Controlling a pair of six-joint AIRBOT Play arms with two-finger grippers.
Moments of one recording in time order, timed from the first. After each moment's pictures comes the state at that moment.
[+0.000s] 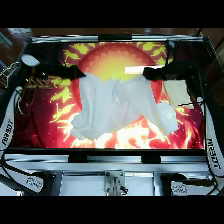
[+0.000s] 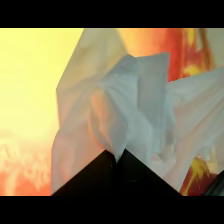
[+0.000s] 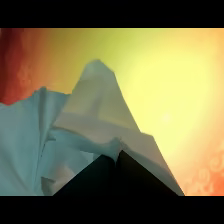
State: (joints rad) left arm -0.05 -1.73 1.78 0.63 -1.11 -1.16; right arm 0.08 -1.51 1.49 2.15 -0.78 -1.76
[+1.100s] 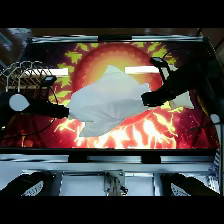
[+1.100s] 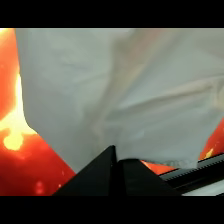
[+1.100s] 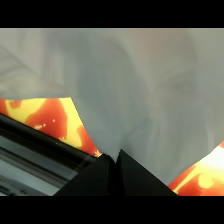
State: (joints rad) left arm -0.23 -1.02 1.00 1.31 -1.13 -1.49; right arm 0.24 -1.23 1.41 1.87 -1.49 -1.65
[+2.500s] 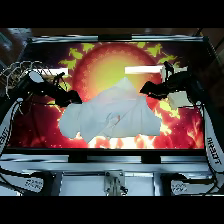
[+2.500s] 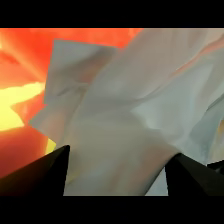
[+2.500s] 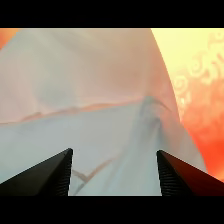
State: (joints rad) left arm -0.05 -1.65 1.42 0.96 -1.29 -1.42; right arm 0.02 -1.52 1.32 2.17 -1.01 -1.70
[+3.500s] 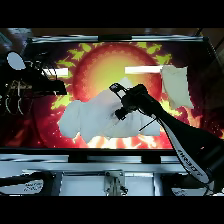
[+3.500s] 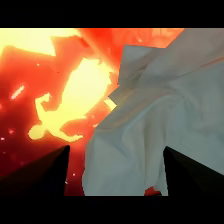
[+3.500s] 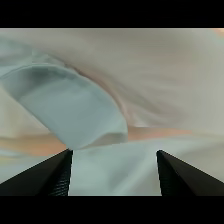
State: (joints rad) left arm -0.11 -1.45 1.57 1.37 -1.43 -1.54; right arm 0.58 -1.60 1.33 1.57 -1.11 -1.70
